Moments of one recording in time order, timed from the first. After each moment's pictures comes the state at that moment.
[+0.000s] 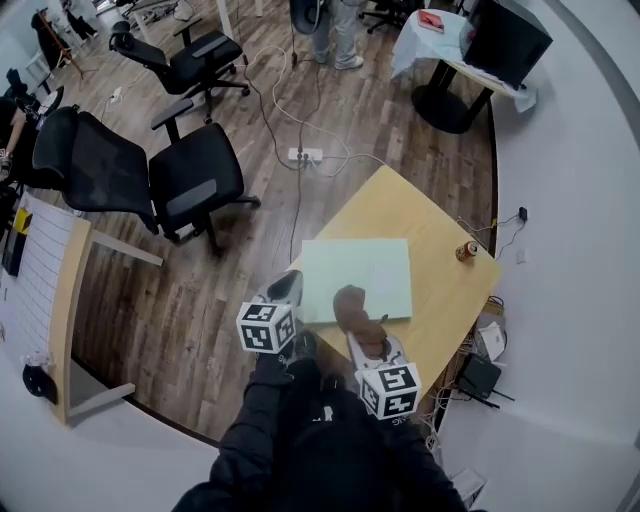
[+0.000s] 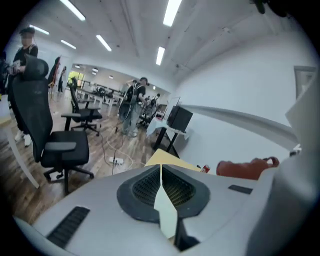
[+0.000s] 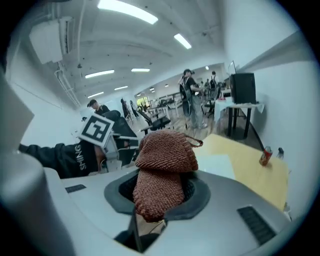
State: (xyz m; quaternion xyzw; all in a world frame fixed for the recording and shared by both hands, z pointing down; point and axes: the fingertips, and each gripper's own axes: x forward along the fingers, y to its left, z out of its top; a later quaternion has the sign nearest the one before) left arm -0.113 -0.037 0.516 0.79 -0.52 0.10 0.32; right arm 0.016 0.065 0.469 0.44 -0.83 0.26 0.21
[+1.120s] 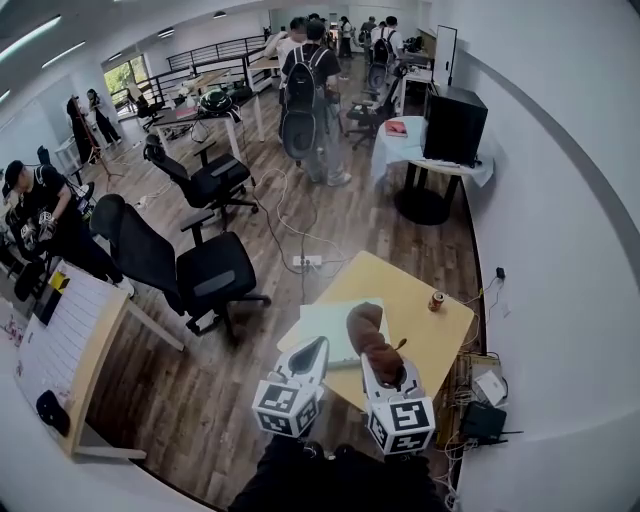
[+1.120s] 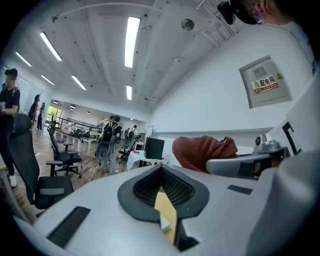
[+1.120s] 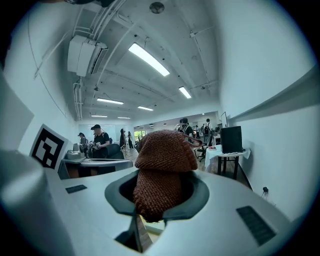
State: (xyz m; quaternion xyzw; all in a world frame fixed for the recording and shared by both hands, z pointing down) left arm -0.002 0.153 0.256 0.87 -0.48 0.01 0.12; right arm 0.084 0.178 0.236 0.52 -0.85 0.07 0.06
